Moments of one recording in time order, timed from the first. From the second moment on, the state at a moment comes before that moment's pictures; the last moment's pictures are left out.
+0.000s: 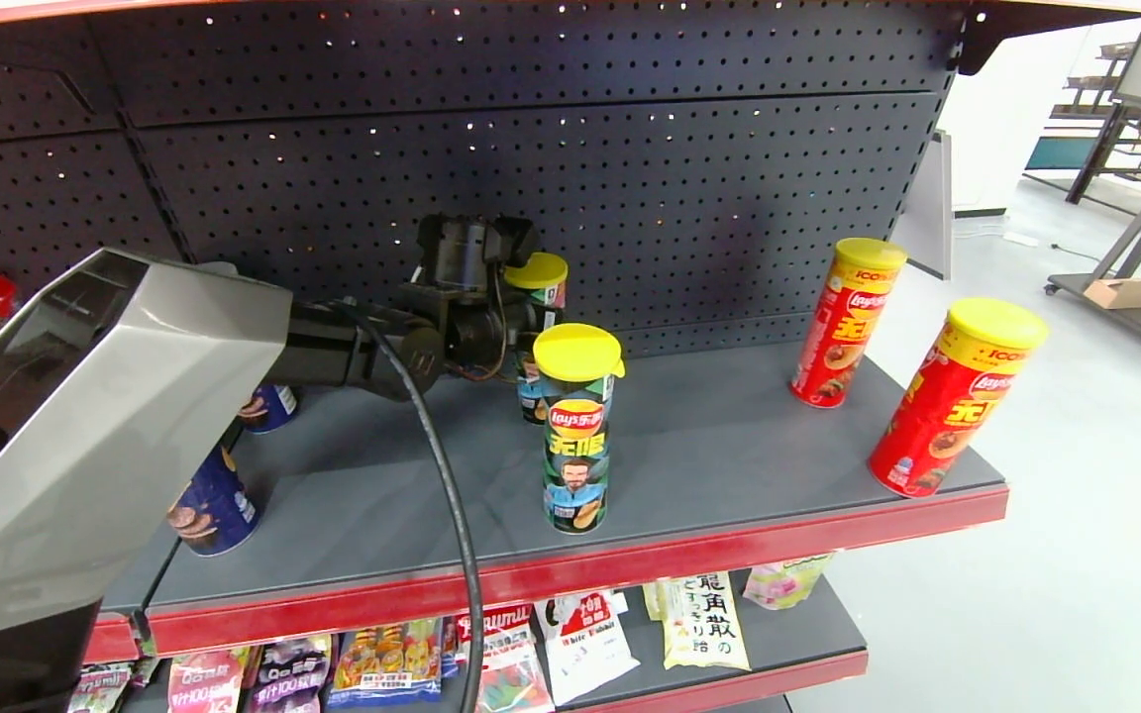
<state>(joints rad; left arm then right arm) -0.47 2.29 -1.68 -0.29 0.03 0.00 -0.12 0.10 0.00 0.00 0.00 0.00</state>
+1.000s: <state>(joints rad) -0.47 2.29 -1.68 -0.24 0.03 0.00 -0.12 0.10 0.00 0.00 0.00 0.00</state>
